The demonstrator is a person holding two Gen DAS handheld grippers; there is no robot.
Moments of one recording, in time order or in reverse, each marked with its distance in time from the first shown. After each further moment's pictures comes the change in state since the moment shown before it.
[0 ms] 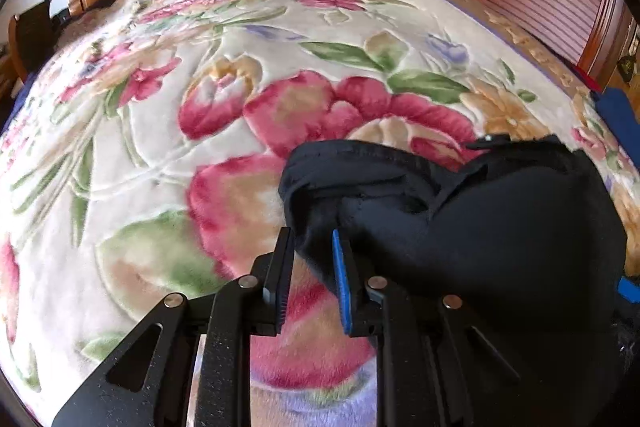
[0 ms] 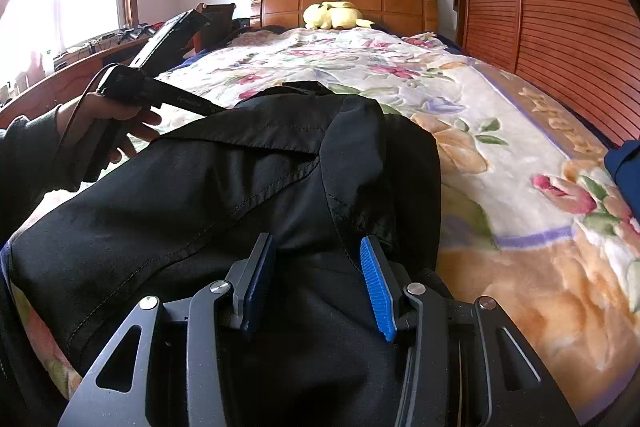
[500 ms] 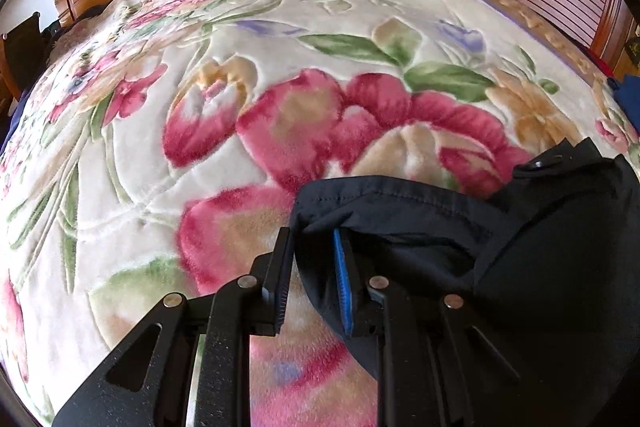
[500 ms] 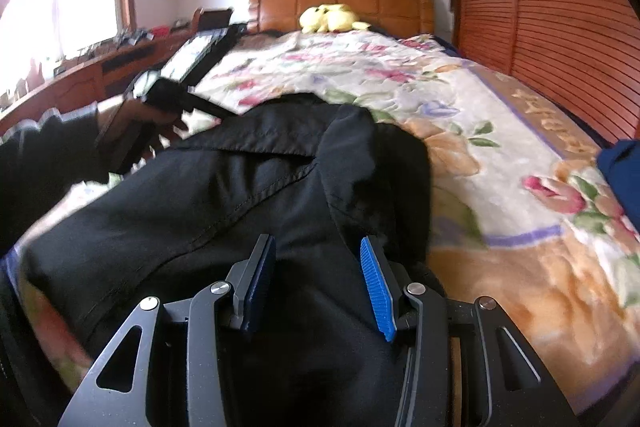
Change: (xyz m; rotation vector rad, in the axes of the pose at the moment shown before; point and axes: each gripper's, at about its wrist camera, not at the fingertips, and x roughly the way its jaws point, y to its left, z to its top) left arm 0.034 0.000 0.022 0.063 0.039 0.041; right arm -0.019 -0.005 0.004 0.028 -0.015 -0.001
